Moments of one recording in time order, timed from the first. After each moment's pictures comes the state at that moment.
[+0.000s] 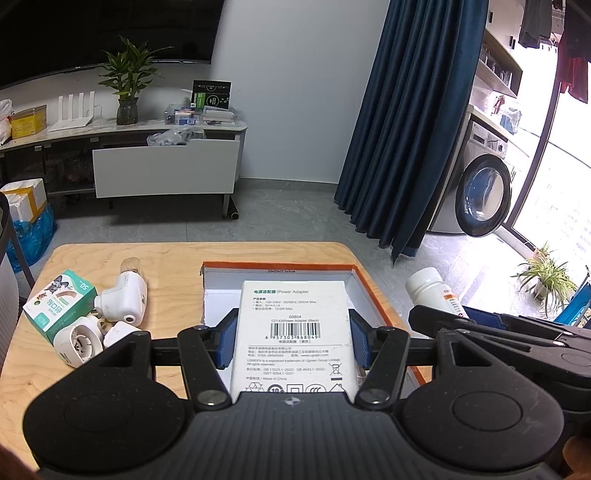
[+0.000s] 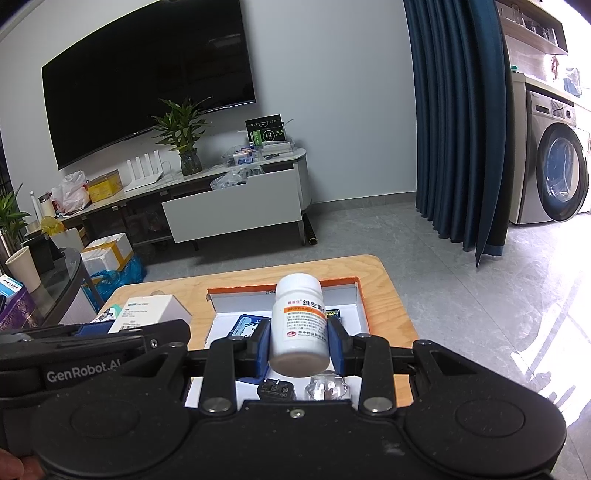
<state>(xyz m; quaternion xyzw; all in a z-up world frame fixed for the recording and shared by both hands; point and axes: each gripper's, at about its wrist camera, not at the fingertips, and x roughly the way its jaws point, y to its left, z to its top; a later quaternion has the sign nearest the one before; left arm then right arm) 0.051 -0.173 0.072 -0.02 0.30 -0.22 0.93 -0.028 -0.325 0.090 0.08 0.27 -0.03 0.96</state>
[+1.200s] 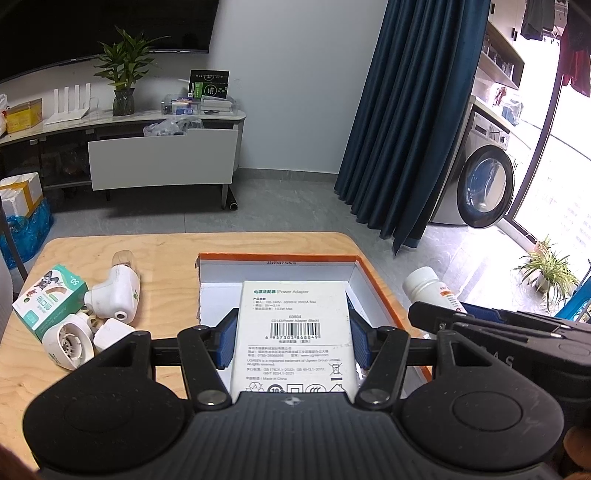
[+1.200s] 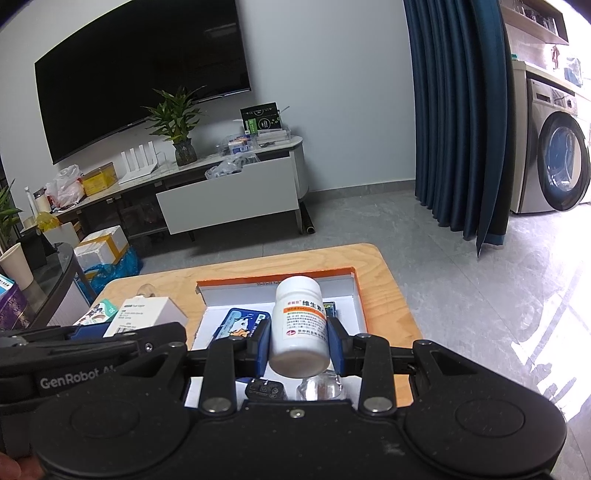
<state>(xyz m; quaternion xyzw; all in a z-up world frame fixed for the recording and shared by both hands) 0.066 -0.178 0.057 -0.01 0.32 -0.22 0.92 -0.012 -0.337 0.072 0.09 0.29 -0.04 0.95</state>
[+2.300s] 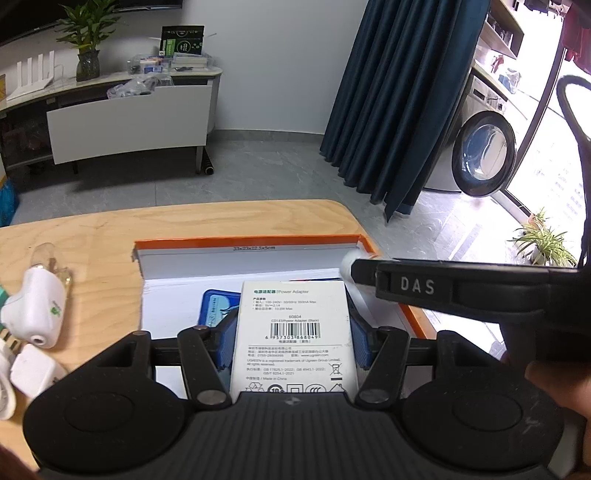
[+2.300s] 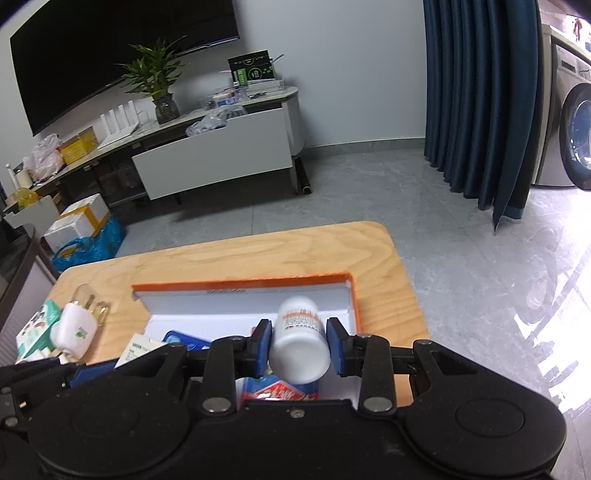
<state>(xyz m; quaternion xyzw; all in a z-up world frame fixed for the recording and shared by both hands) 0.137 -0.220 0.013 0.00 0.37 -0.26 0.89 0.120 -0.376 0.028 0.09 0.36 -0.03 0.93</state>
